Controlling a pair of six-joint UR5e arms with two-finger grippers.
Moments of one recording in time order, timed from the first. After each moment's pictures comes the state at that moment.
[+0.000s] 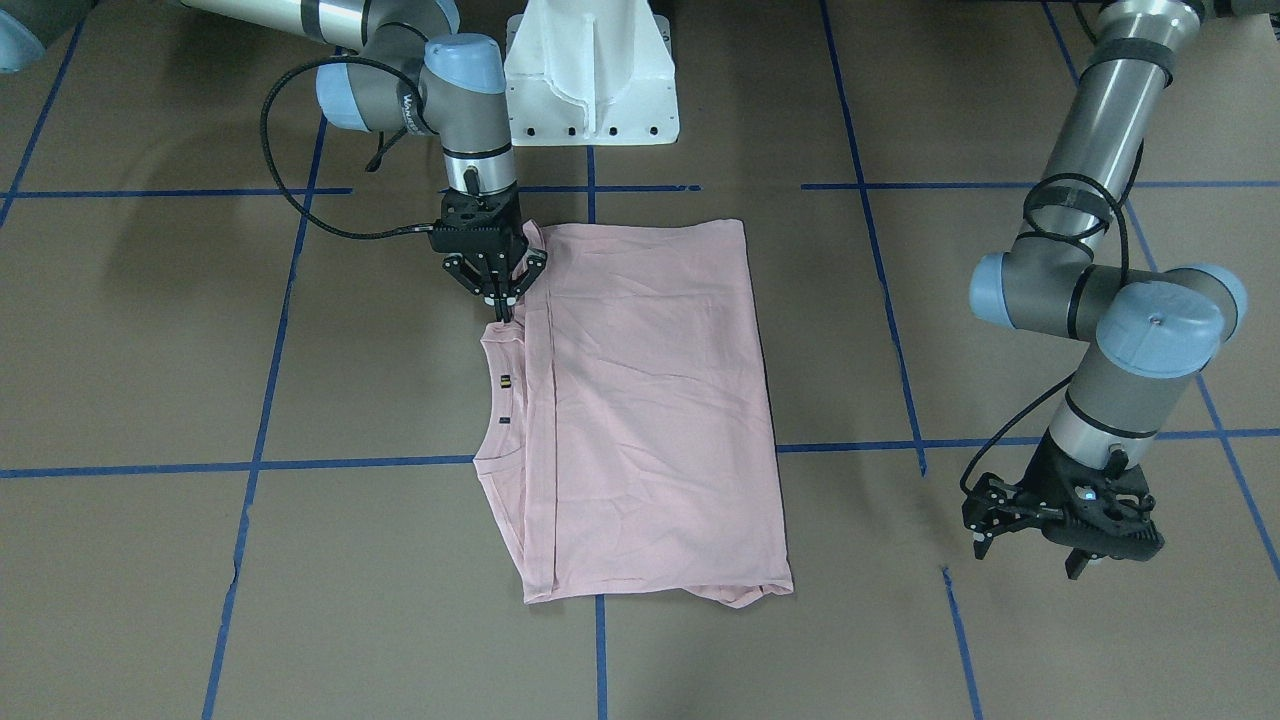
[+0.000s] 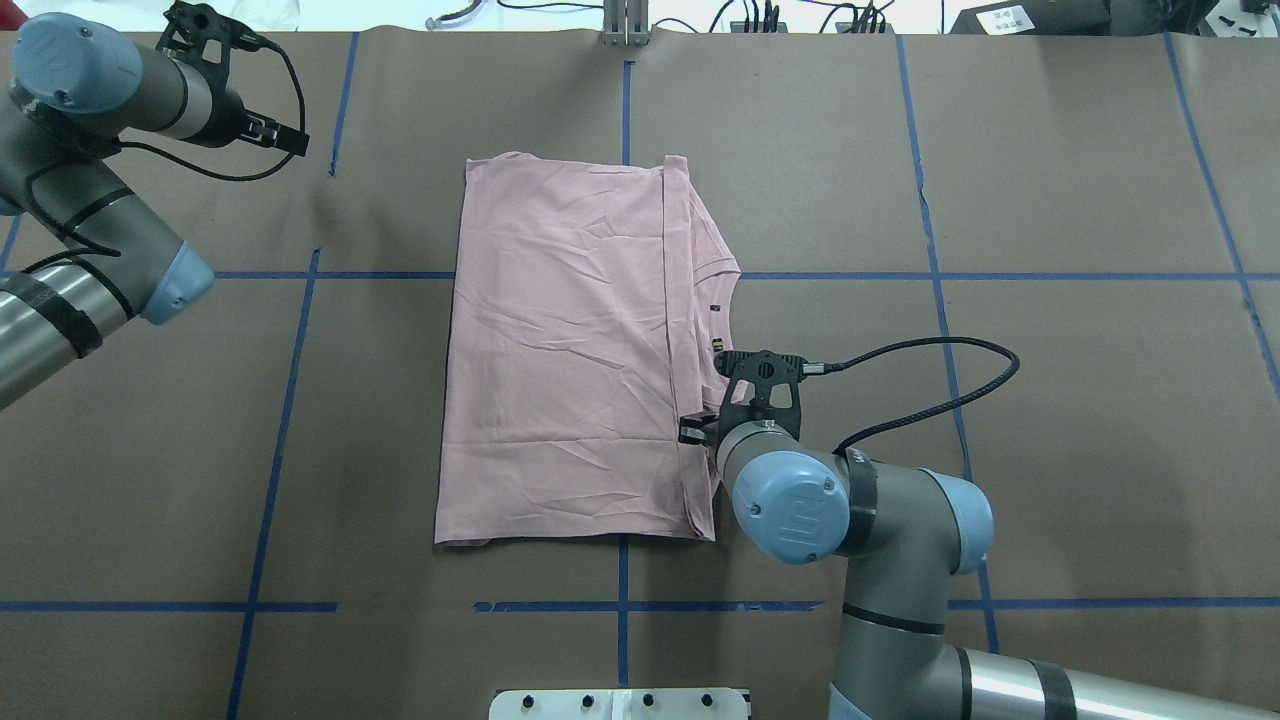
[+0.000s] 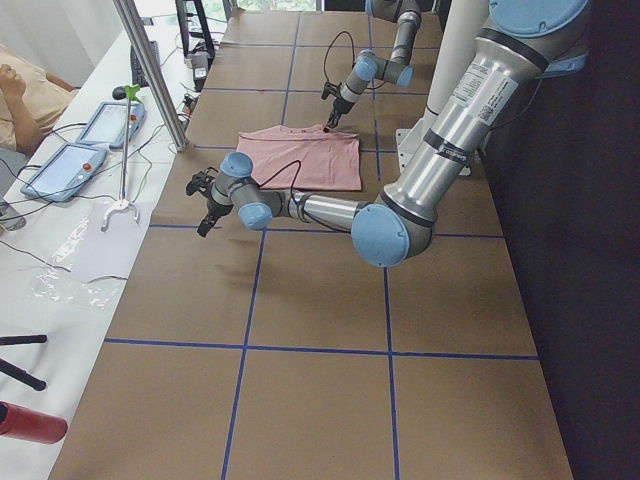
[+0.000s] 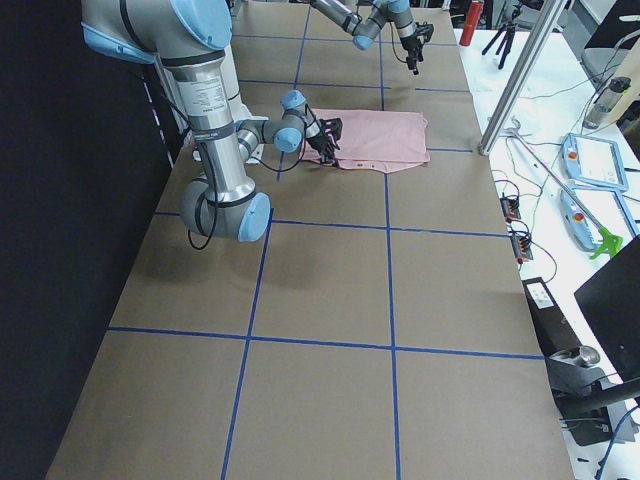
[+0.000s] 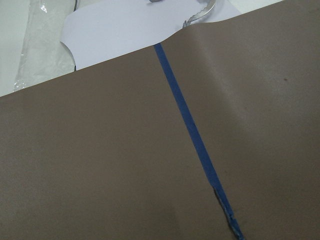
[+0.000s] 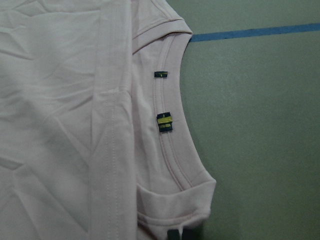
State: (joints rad) left arm -1.00 -2.13 -1.10 -2.38 -1.85 -0.58; right arm 0.28 -1.13 1.72 -1.30 1.28 1.45
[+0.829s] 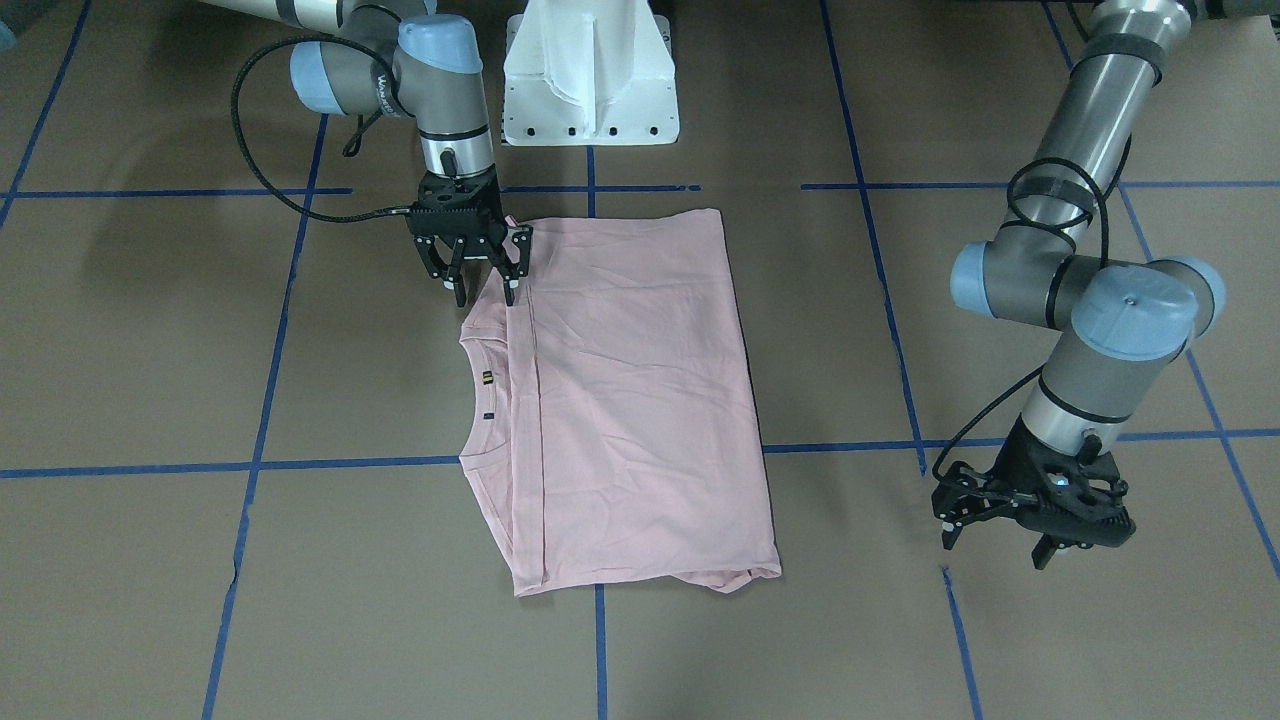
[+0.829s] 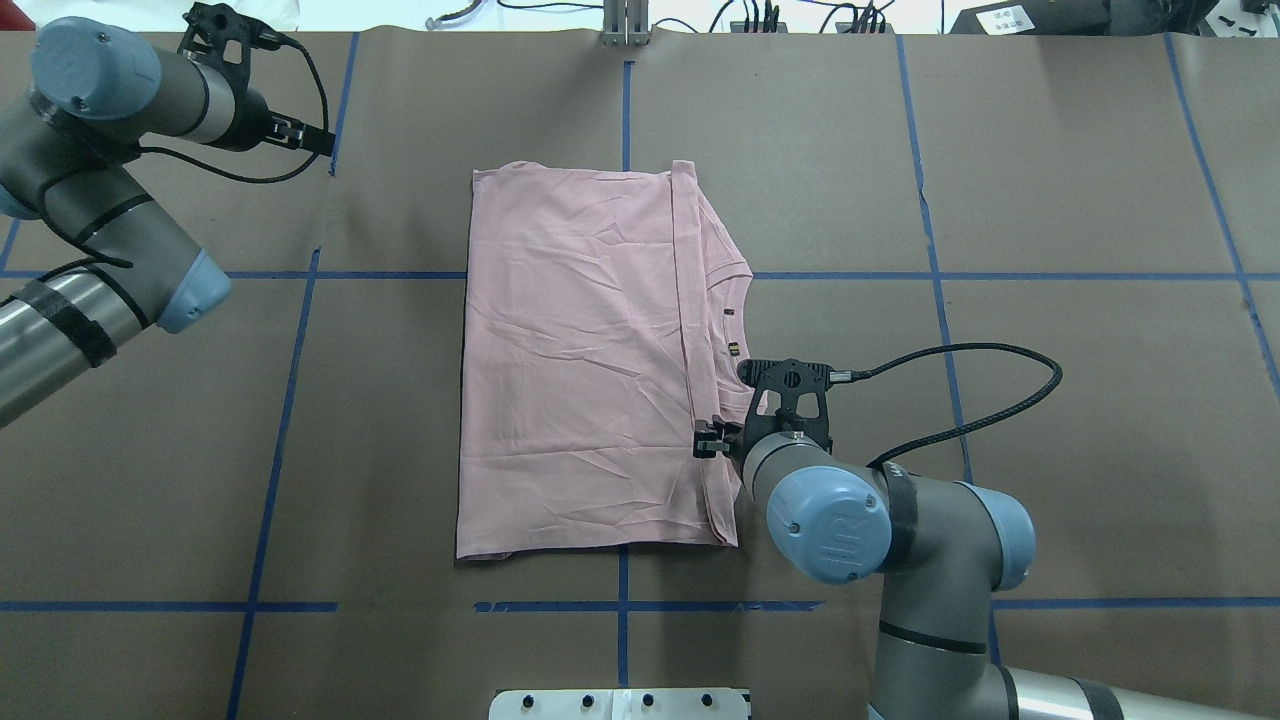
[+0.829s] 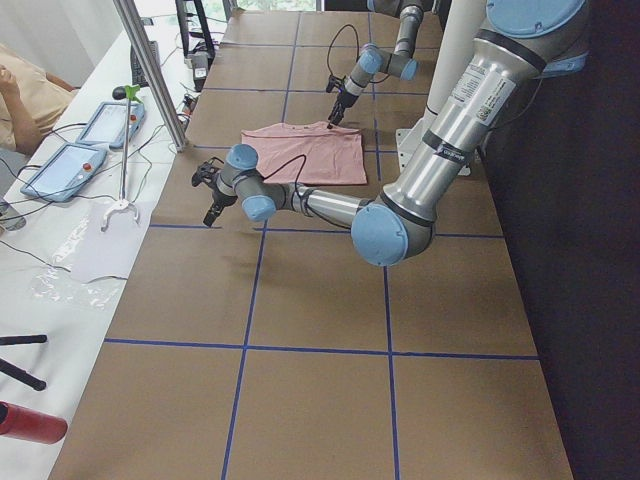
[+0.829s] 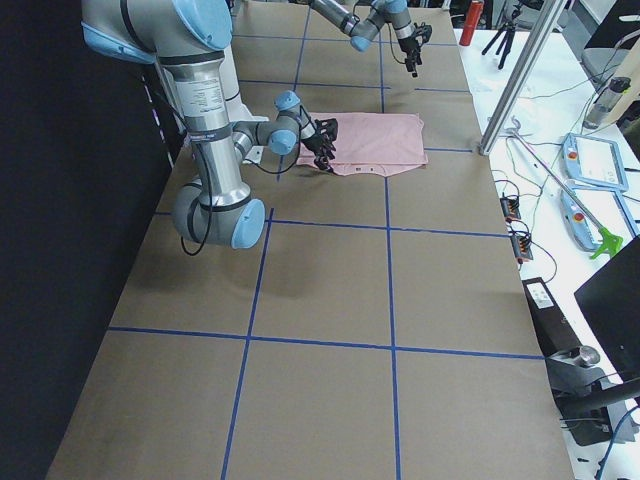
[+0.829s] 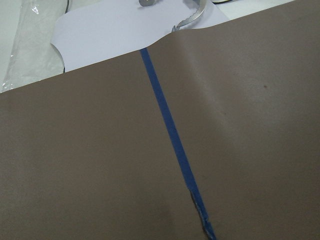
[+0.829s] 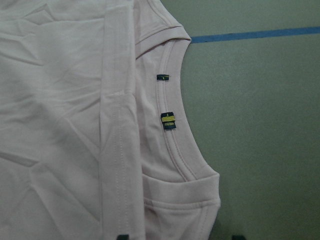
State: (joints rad) left arm -0.96 -2.11 -1.19 -2.38 -1.85 -0.70; right arm 0.27 -1.19 1.81 -1.30 1.28 1.43
